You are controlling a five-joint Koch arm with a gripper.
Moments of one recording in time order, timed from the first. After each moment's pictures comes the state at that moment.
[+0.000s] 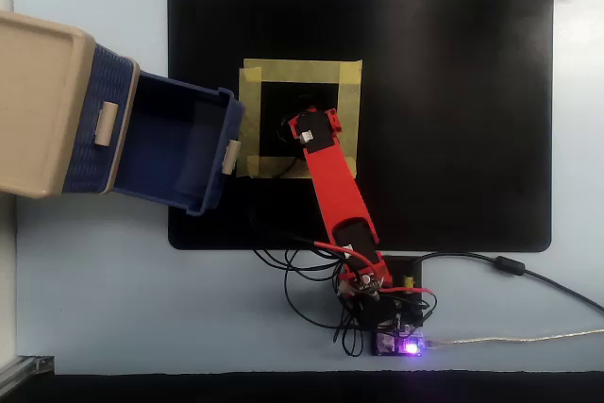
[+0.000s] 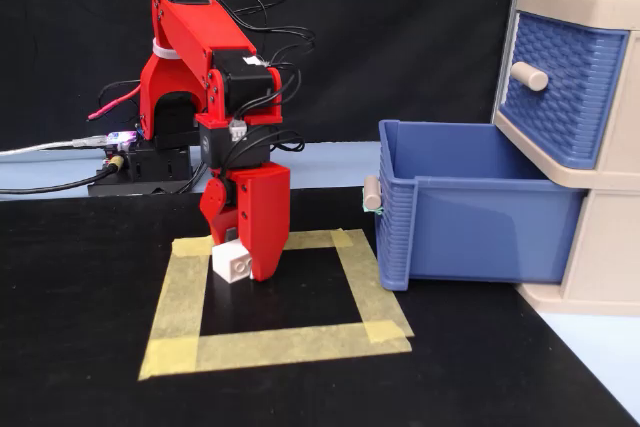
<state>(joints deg) -23.0 69.4 78.8 75.3 -163.4</state>
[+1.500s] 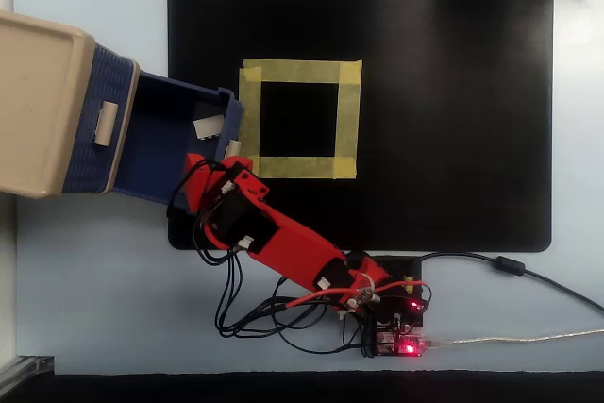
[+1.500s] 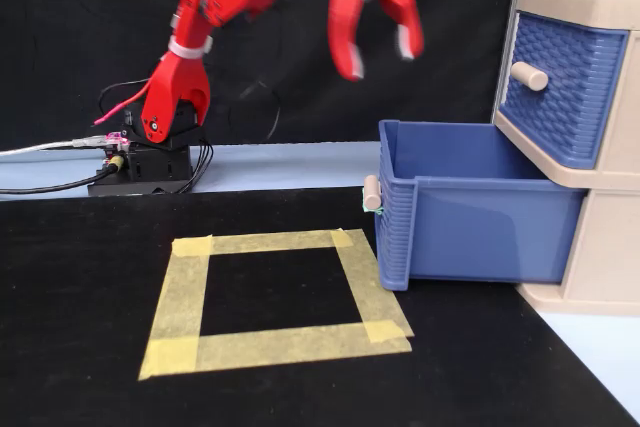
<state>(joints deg) -51.9 72.6 22.7 112.1 -143.0</state>
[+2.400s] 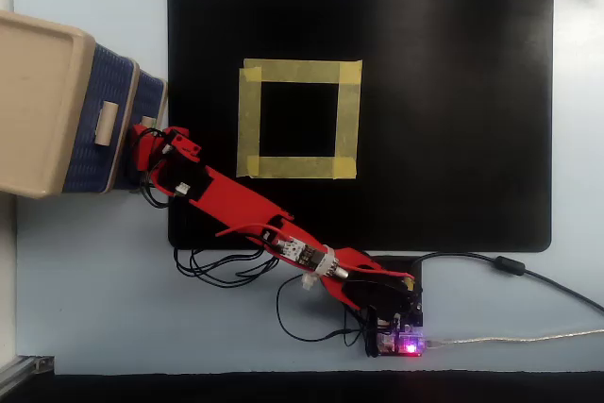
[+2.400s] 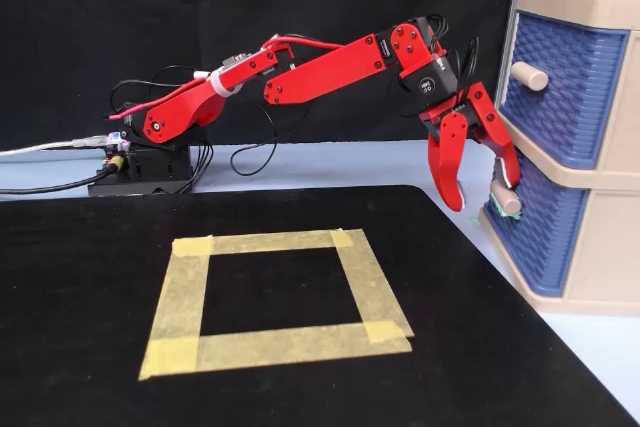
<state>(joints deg) -59.7 31.7 0.3 84.7 -150.6</state>
